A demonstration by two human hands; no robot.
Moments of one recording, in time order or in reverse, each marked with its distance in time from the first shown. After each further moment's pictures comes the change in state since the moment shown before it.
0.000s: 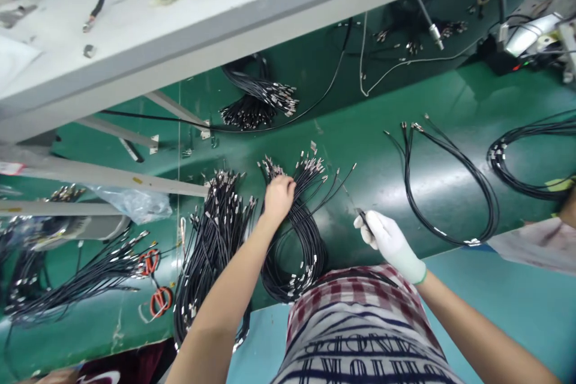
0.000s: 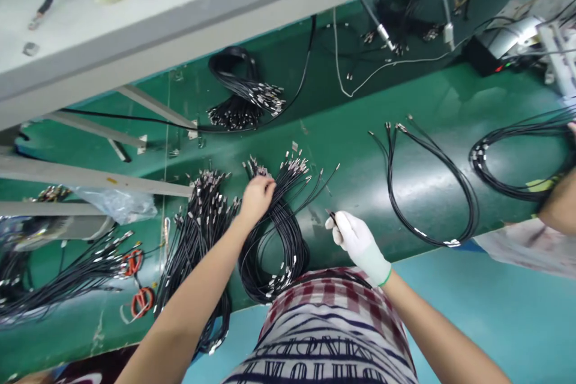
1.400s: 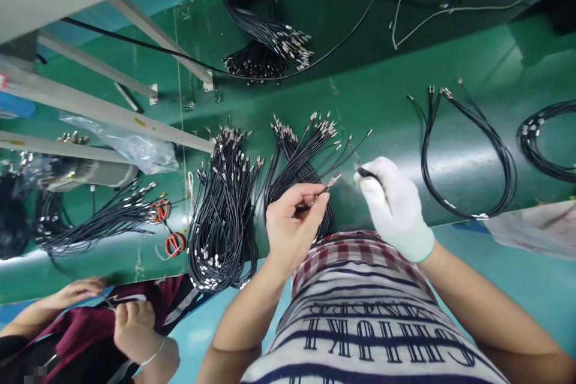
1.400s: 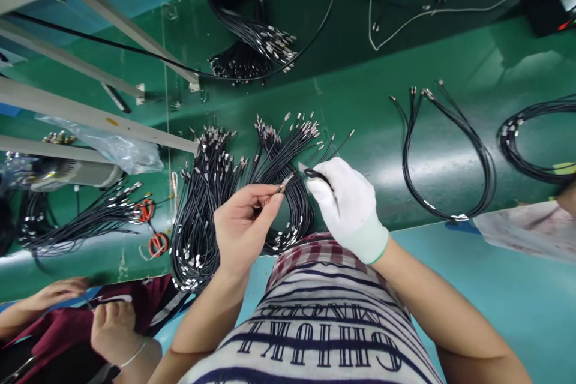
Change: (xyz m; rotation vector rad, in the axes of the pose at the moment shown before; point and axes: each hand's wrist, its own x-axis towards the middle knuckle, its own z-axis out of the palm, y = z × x) left_hand -0.144 0.137 -0.081 -0.669 0.100 -0.178; right_hand -0.014 -0.065 0.041 -0.578 0.129 -0.610
